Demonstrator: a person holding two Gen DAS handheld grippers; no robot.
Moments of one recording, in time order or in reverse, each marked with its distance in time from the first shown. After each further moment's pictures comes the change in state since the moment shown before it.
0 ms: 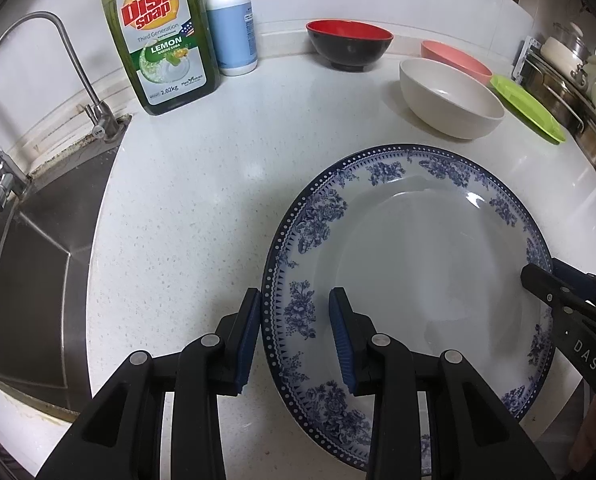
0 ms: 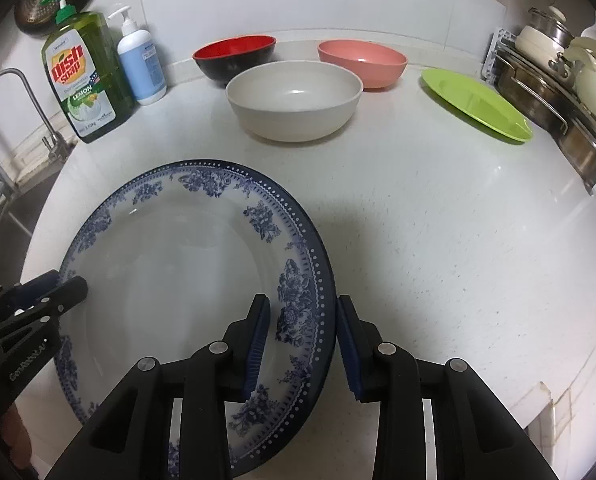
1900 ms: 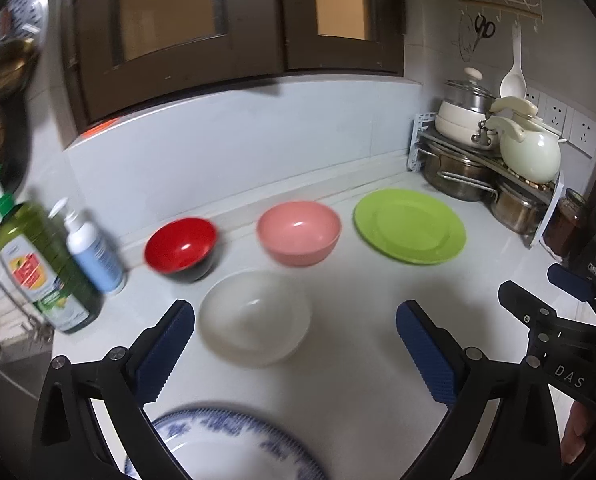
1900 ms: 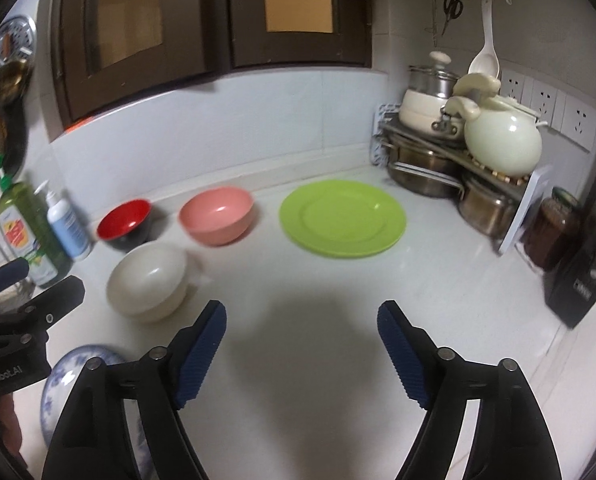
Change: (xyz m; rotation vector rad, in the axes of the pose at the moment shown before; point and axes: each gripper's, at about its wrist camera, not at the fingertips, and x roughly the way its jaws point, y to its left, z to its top) left arm -0.088 -0.202 0.144 0.196 -0.370 -0.144; right arm -0.086 -0.169 0.077 0.167 -0.341 -0.126
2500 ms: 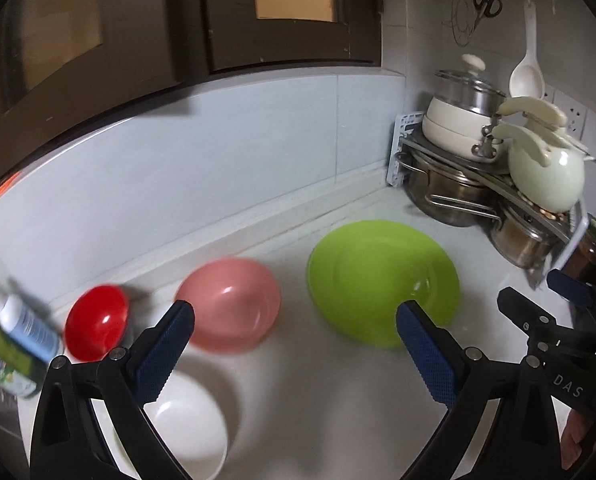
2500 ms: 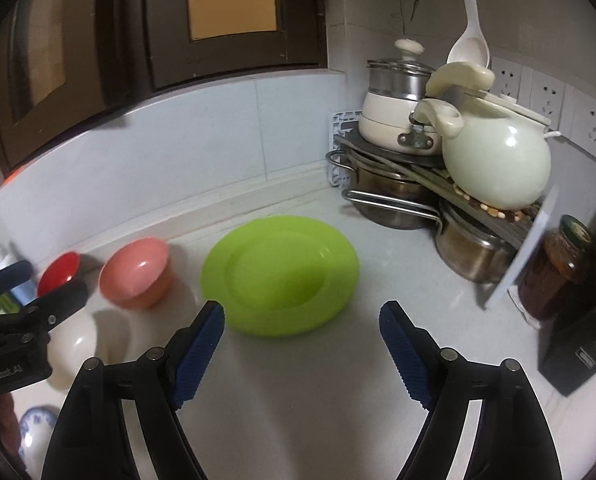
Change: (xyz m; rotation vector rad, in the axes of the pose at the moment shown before) left arm 0.113 -0.084 0.094 0.040 0.033 -0.043; right arm 0.086 -0.087 0.075 0.049 0.005 -0.039
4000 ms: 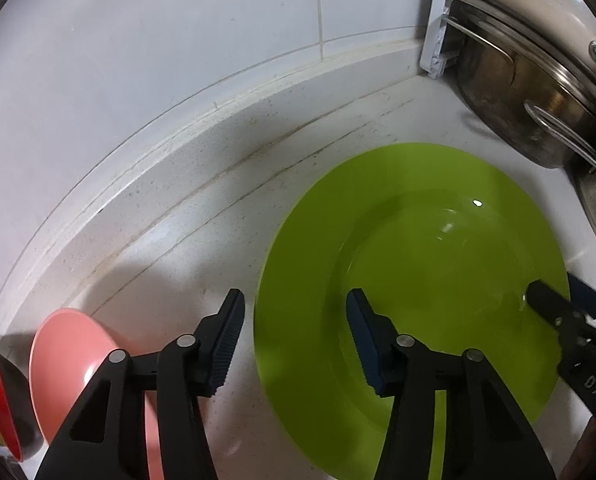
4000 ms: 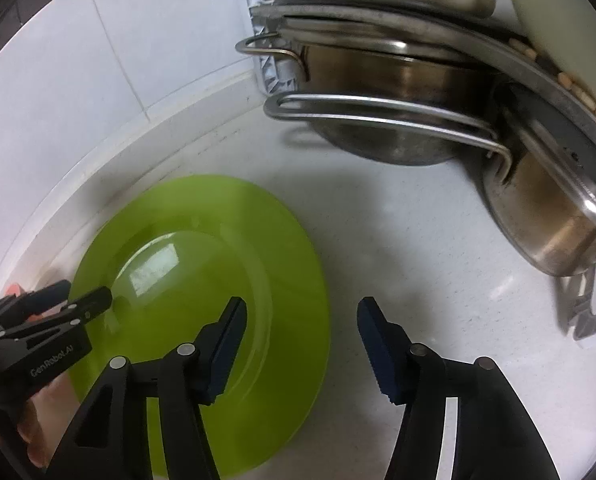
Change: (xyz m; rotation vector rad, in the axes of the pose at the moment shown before) left arm 0.237 -0.050 0.024 0.081 0.404 -0.024; right arm 0.218 -0.074 0.025 0.172 0.325 -0.044
